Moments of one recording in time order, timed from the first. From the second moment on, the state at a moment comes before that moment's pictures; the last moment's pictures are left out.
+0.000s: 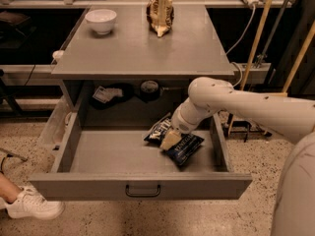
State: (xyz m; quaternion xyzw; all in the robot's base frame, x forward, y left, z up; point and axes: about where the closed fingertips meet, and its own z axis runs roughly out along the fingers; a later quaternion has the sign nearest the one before) arm 0.620 -0.051 0.608 -0.58 0.78 0.13 0.20
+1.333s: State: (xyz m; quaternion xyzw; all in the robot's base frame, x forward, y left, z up) arm 0.646 -0.089 0.741 -0.54 0.78 0.08 0.29
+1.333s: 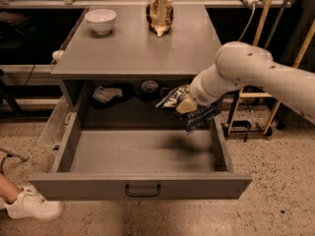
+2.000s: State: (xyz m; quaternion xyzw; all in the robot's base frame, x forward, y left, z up) arm 0.632 -0.119 0.863 -0.56 0.76 -0.01 0.33
